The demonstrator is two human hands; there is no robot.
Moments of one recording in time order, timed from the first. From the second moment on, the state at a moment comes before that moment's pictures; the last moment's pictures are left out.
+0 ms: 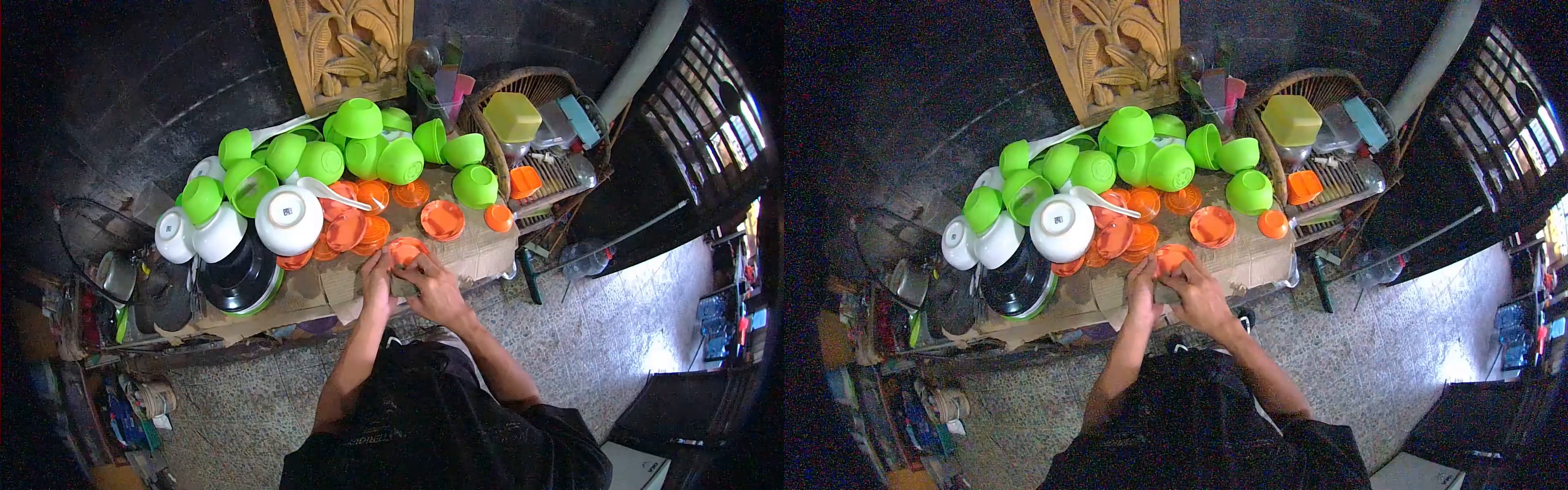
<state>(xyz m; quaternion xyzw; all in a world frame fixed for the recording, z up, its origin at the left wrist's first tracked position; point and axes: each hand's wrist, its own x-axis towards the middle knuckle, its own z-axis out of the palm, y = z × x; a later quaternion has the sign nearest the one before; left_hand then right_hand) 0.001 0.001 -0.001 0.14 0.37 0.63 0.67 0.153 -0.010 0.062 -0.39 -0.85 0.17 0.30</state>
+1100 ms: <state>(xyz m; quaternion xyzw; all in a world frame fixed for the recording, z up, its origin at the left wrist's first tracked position) 0.004 0.001 0.002 0.14 0.37 0.65 0.65 0.168 -0.001 0.069 -0.40 -0.86 0.14 0.27</state>
